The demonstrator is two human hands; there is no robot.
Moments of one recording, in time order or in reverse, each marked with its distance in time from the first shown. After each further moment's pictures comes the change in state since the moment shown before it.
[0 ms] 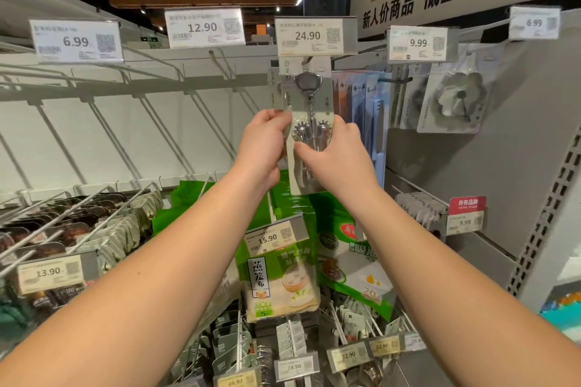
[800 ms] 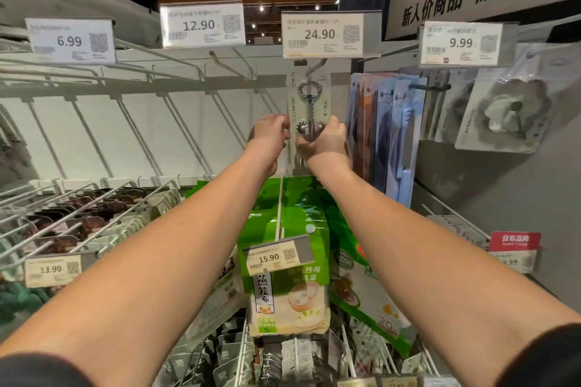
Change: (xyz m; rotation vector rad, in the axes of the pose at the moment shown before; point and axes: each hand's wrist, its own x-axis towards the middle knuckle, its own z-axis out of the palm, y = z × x) left_hand 0.097 -0.026 -0.003 0.224 0.202 -0.023; right_hand 0.099 0.012 0.081 0.054 -0.125 0.178
